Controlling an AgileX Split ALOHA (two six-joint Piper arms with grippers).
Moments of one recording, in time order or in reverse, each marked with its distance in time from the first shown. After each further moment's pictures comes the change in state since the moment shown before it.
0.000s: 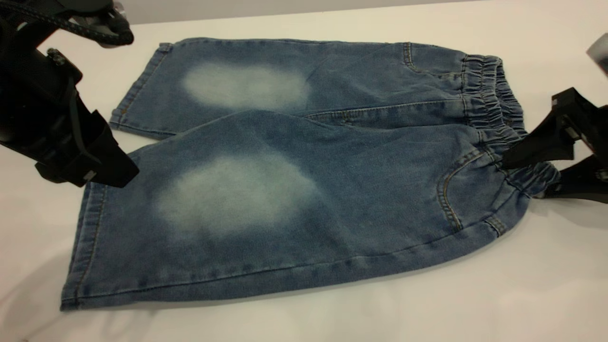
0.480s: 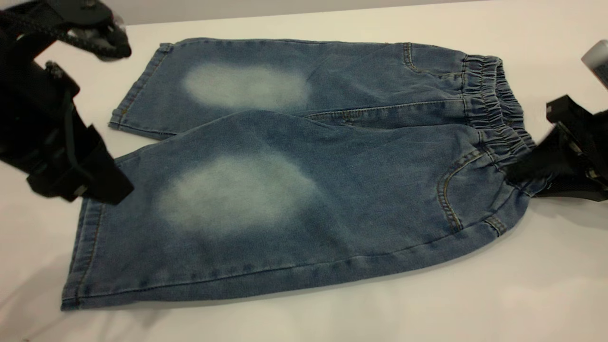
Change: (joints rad) left arm 0.000 0.000 0.011 0.009 0.064 -0.001; right arm 0.002 0.016 -0.007 0.042 -0.064 -0.020
